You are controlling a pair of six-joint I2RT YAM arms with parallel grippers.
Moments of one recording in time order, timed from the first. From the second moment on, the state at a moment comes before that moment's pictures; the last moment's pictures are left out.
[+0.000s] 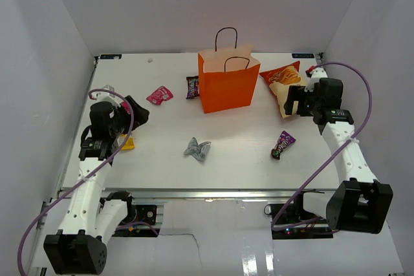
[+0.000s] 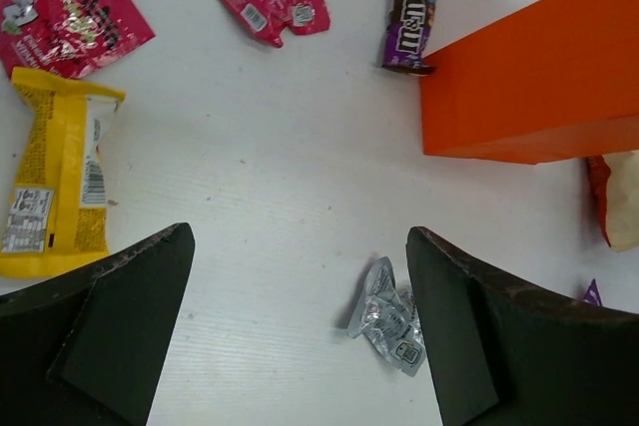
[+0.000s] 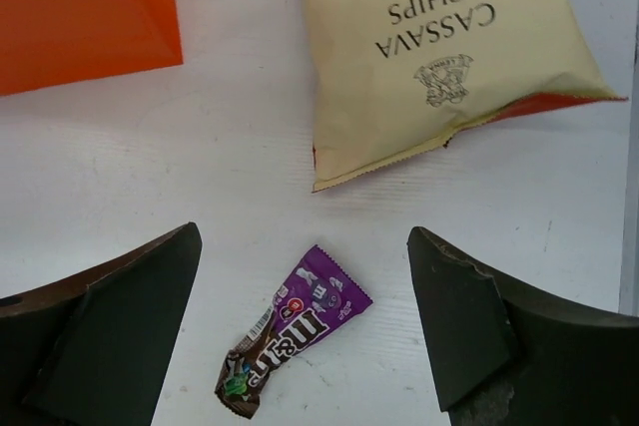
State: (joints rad) left arm -0.01 0.84 0.77 -0.38 0.12 -0.51; right arm -0.04 1.19 0.95 -0.40 -0.16 -0.01
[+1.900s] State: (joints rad) left arm 0.05 1.66 1.02 -0.54 -0.21 -0.27; right arm 0.00 1.28 0.93 -0.68 -0.87 -0.69
